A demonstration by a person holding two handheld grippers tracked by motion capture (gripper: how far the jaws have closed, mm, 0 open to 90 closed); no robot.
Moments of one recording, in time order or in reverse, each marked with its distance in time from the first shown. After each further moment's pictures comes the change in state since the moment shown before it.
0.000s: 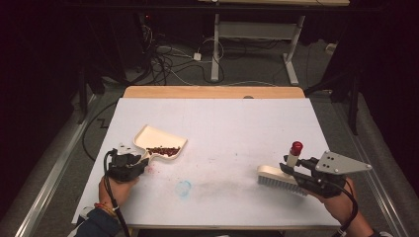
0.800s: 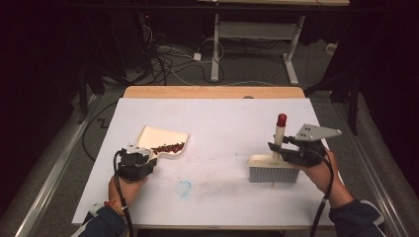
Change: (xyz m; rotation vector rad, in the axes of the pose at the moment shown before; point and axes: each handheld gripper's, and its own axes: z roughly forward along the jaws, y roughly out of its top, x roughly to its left) left arm -0.020 0.004 0.010 0.009 -0.059 -0.043; right arm -0.048 0.023 0.061 0.113 -0.034 0.025
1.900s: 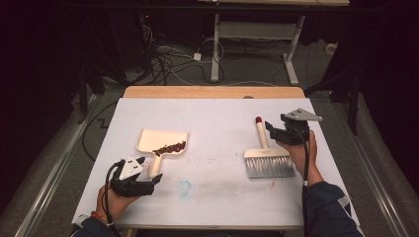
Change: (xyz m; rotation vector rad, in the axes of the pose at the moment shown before) left arm -0.011 -0.027 -0.030 -0.155 -0.071 0.391; right arm -0.043 -0.007 0.067 -0.041 -0.331 0.212
